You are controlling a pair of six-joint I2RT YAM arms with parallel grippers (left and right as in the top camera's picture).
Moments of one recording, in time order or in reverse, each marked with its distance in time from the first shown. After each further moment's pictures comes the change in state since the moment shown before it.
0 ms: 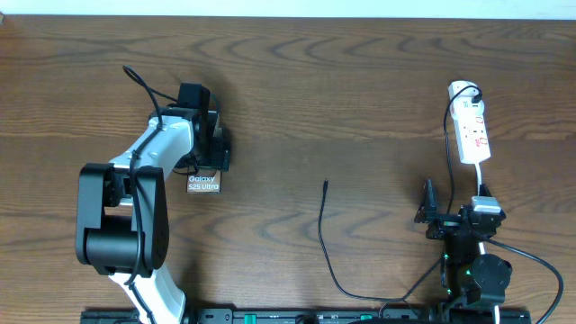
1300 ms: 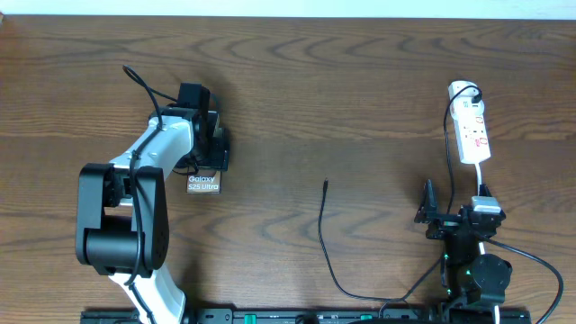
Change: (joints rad) left arm 0.000 -0.002 0.000 -0.002 0.000 0.000; right arm 0.000 0.000 0.000 0.000 0.000 0.000
